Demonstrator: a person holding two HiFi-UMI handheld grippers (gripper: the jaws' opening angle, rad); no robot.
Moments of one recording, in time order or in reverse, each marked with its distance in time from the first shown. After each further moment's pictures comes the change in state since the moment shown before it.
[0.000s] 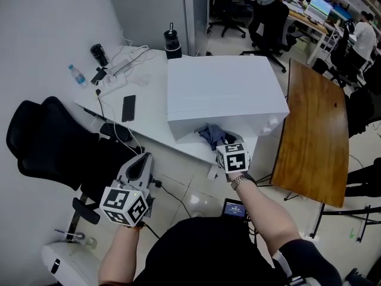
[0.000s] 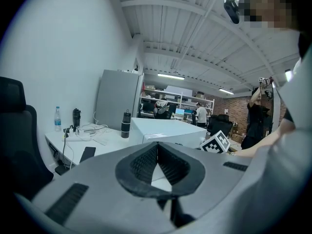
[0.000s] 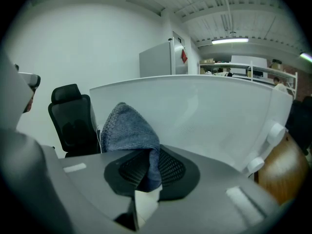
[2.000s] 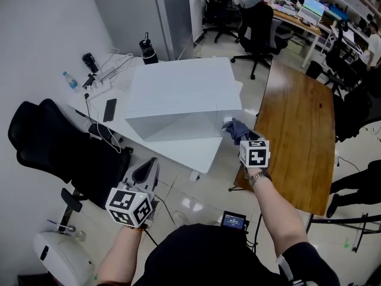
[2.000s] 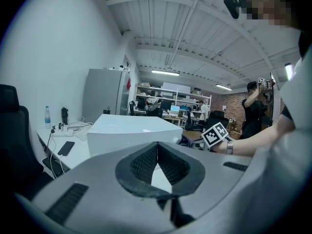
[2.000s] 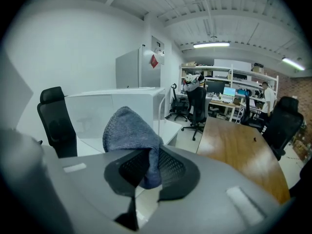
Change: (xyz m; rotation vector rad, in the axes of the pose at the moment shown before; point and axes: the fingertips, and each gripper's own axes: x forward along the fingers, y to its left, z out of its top) left arm 0.048 -0.203 -0.009 0.023 0.036 -0.006; right arm -0.130 -0.255 -0.035 0.038 -0.011 -0.158
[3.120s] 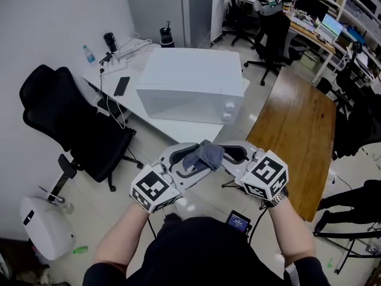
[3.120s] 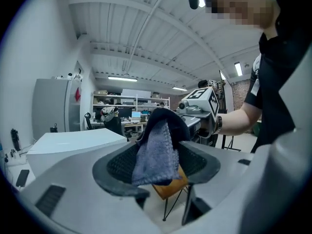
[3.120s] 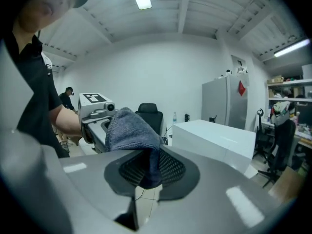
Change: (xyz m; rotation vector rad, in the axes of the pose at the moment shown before) left arm -0.015 -0.190 0.002 0.278 -0.086 -0.443; right arm -0.241 0.182 0.039 -0.443 -0.199 0.906
